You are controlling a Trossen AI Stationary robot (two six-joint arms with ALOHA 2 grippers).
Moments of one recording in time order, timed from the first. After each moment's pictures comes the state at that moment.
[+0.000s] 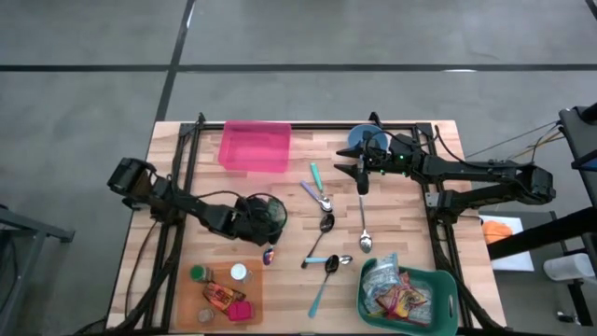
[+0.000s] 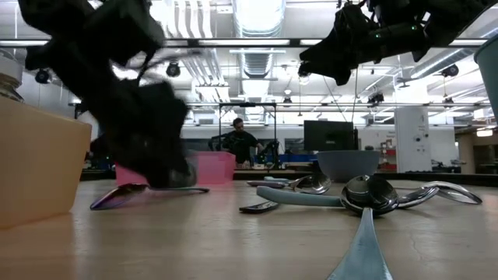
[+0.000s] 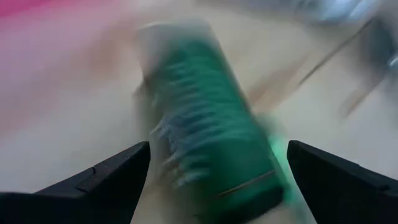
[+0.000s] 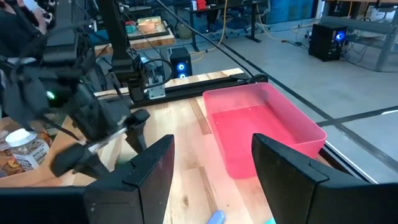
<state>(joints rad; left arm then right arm) -0.30 1.65 0.68 -0.13 -0.60 -1.06 -0.36 1.12 0.56 0.40 -0.18 0.10</state>
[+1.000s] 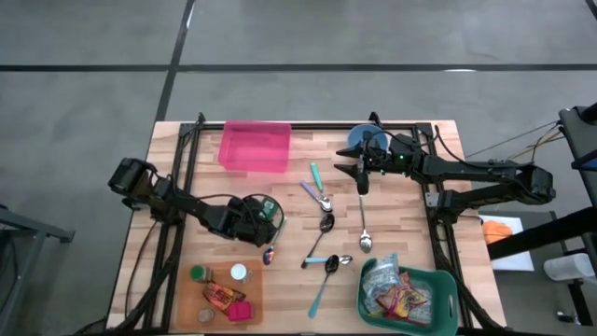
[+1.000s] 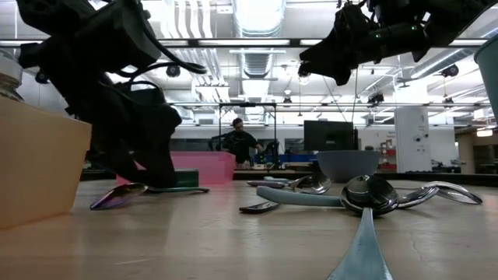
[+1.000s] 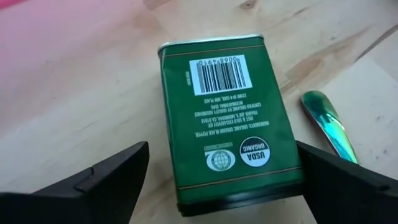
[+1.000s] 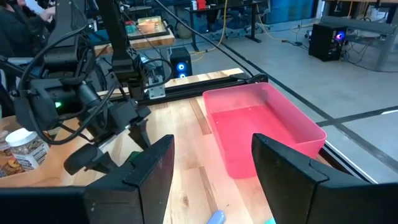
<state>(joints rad) -0.30 1.65 0.68 -0.27 -0.59 -1.15 -0.36 1.12 0.56 0.40 -0.18 0.10</state>
